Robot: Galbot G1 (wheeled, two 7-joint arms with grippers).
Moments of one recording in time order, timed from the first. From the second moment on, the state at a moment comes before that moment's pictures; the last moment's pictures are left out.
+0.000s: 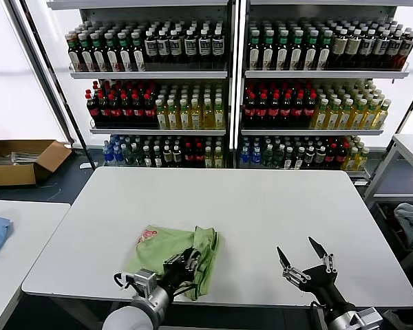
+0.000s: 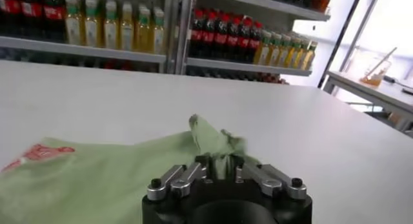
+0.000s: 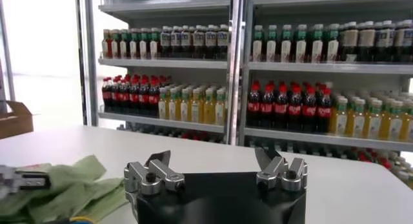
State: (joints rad) left arm 1.29 -1.15 -0.08 -2.09 -0.58 0.48 -0.23; right arm -1.71 1.36 0.72 2.27 0.22 -0.15 -0.28
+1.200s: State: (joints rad) left arm 1.31 -1.05 -0.43 -1.99 -0.73 0.55 -0.22; right arm -1.73 1.36 0.72 2.26 0.22 -0.14 -0.29
